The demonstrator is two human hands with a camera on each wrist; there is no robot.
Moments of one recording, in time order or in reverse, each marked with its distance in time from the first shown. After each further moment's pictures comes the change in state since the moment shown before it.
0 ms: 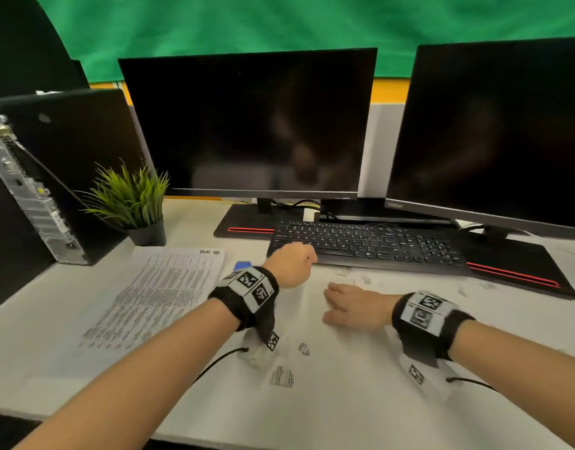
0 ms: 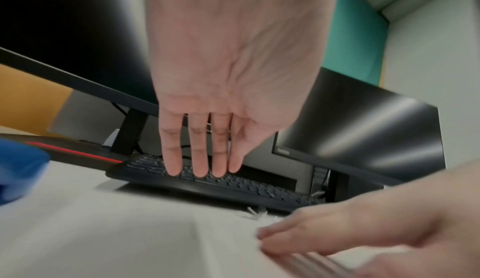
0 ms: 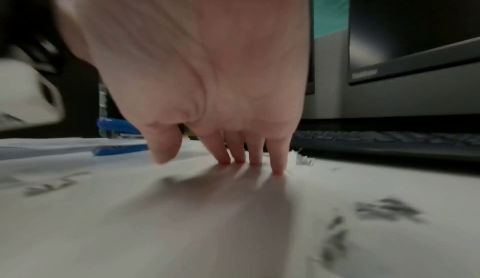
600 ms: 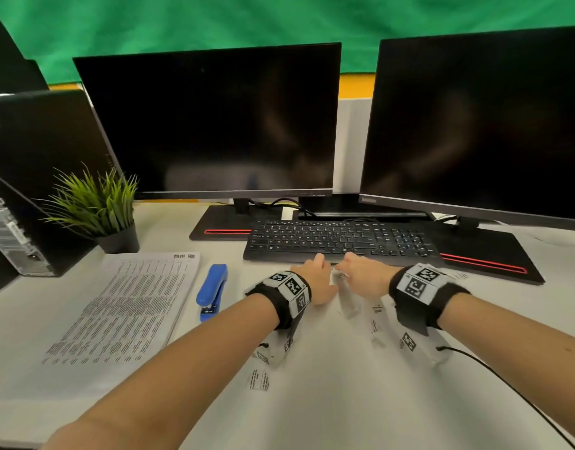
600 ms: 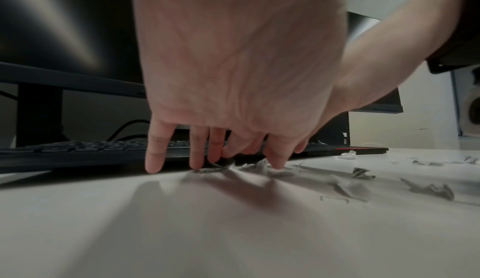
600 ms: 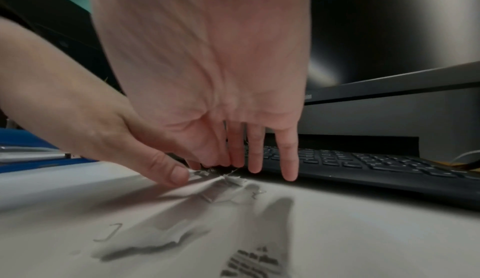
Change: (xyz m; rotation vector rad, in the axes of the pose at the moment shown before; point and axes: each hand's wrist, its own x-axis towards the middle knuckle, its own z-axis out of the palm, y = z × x) left_hand 0.034 0.059 0.059 0.325 -0.199 0.073; right_hand -0.011 0.049 -0.029 -0.009 0.148 0.176
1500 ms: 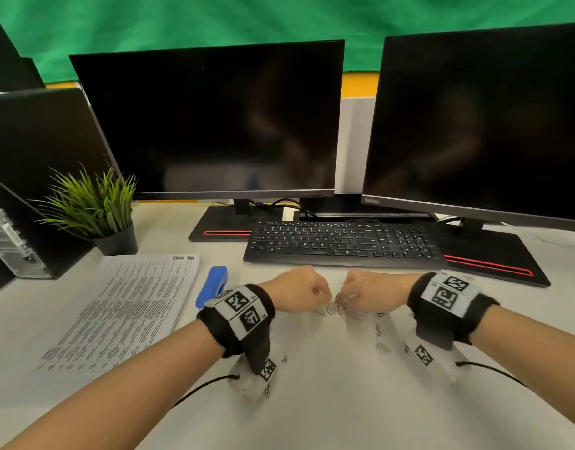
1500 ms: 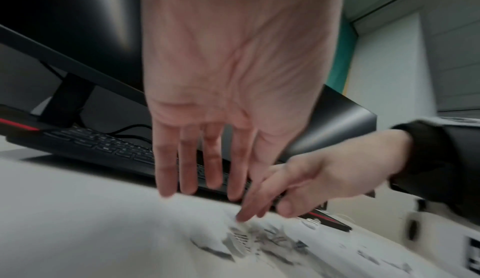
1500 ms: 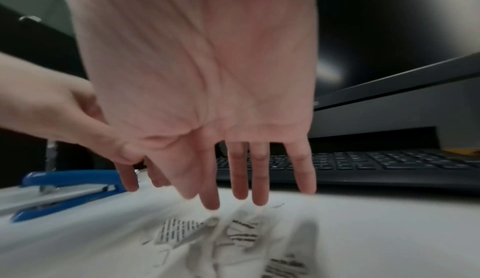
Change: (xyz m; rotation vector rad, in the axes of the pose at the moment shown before) left_hand -0.053 -0.021 -0.023 -0.335 -0.029 0.157; right_hand -0.008 0.003 0.005 -0.045 -0.200 -0.104
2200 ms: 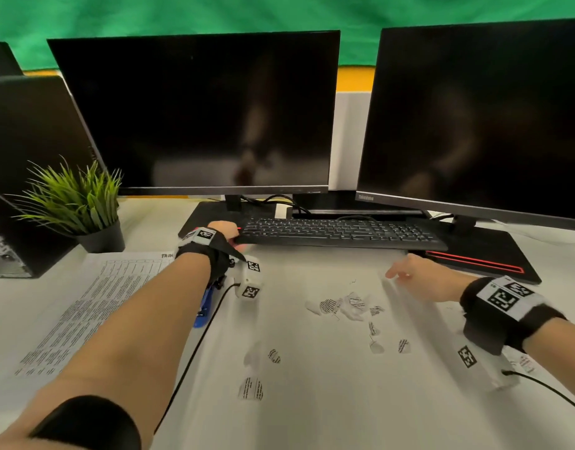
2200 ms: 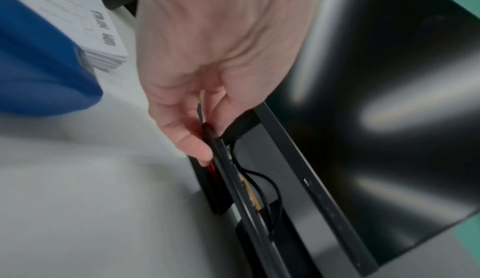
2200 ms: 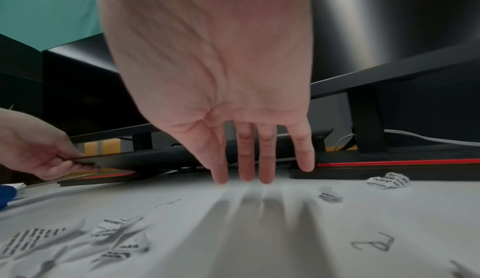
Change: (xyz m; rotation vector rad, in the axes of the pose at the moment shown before) left_hand 0.042 -0.118 -0.072 0.126 0.142 -0.561; right_hand -0.028 0.077 0.012 0.208 0.286 0.252
